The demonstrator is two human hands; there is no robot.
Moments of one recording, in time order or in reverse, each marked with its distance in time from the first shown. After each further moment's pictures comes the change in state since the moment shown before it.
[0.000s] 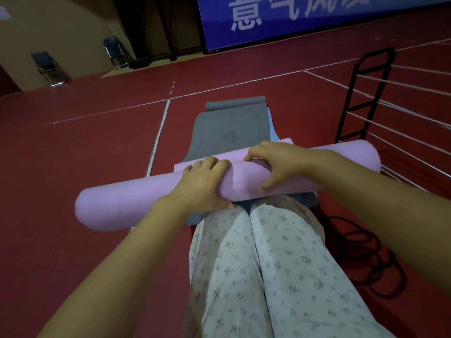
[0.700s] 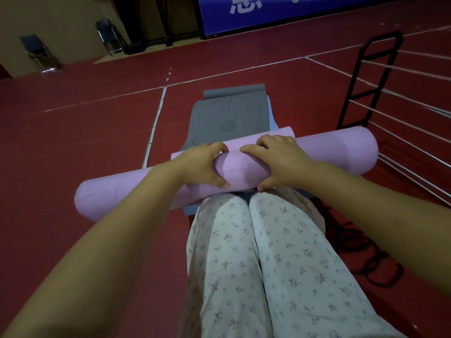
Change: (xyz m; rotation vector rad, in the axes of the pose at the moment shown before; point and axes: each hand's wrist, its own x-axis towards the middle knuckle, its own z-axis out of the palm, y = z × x) left_hand 0.040 -0.025 -0.002 -0.222 -0.209 -0.002; right_hand 0.001 0.003 0.035 -0.296 0.184 0.021
